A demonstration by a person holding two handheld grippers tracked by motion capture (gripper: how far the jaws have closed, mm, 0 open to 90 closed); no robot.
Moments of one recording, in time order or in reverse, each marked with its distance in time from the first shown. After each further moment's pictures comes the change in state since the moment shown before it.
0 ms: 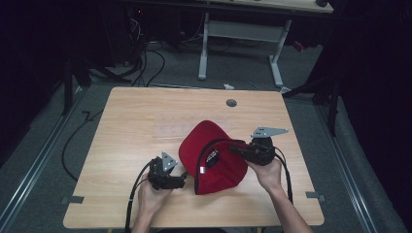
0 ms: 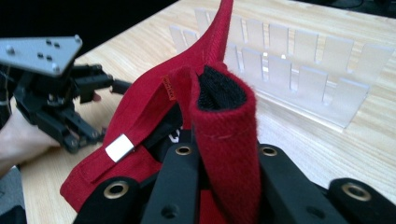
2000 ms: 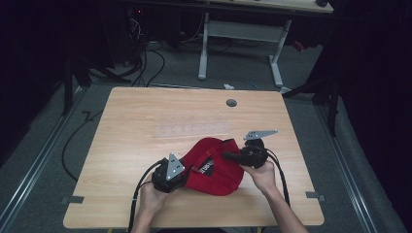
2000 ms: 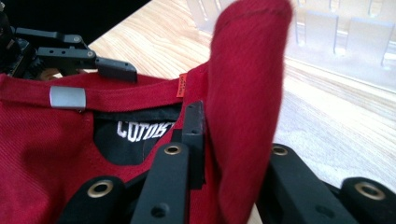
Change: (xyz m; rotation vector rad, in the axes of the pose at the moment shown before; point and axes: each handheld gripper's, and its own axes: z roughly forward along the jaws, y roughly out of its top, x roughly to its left) left arm -0.031 0.018 -0.027 -0.062 -0.200 0.132; right arm -0.008 -0.016 0.028 0.085 0.113 0.064
